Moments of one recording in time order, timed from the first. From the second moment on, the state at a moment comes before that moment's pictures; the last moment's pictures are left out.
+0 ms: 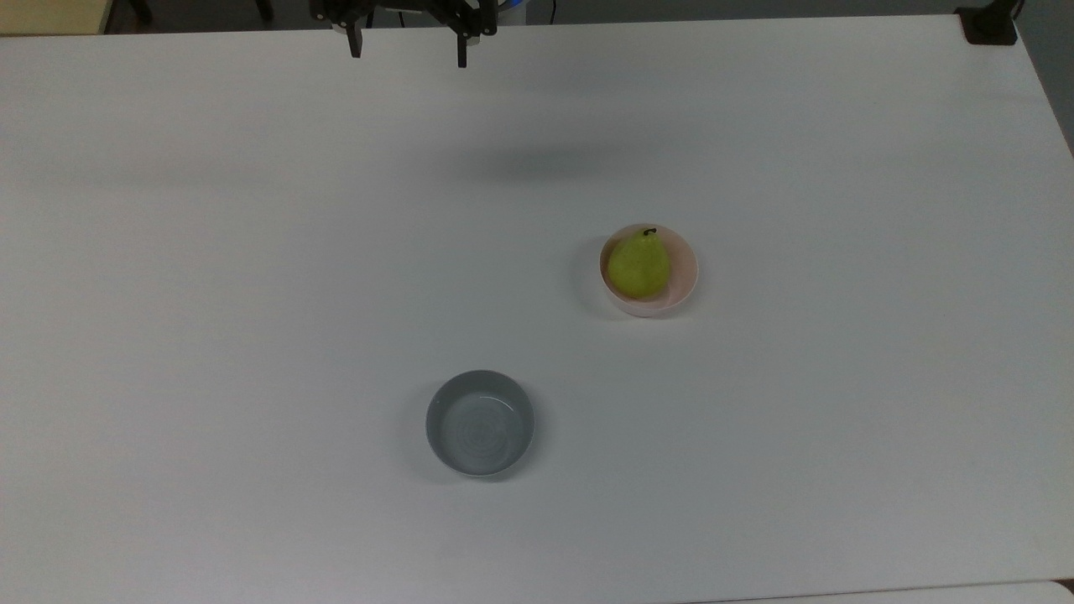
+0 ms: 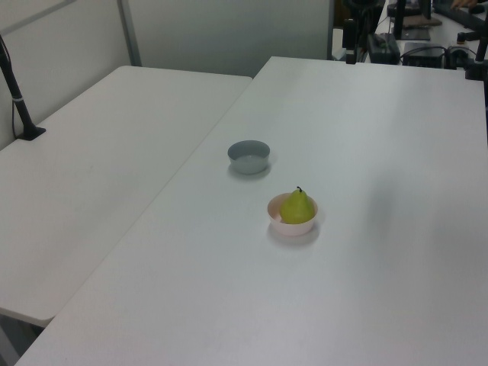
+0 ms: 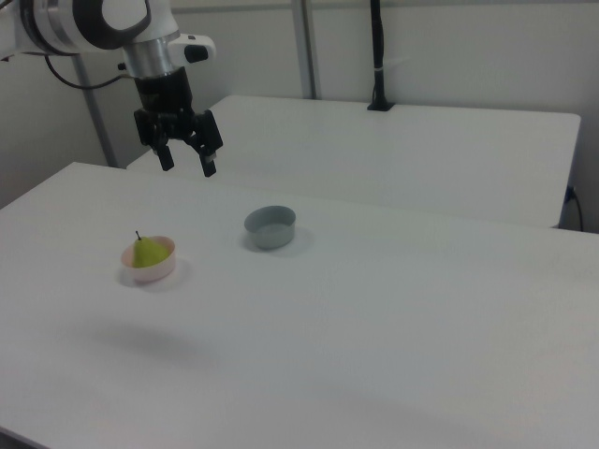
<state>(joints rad) -0.01 0.08 0.04 -1.51 -0.08 1.58 0.05</state>
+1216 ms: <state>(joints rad) 0.01 0.09 0.08 -1.51 -0.07 1.59 0.05</state>
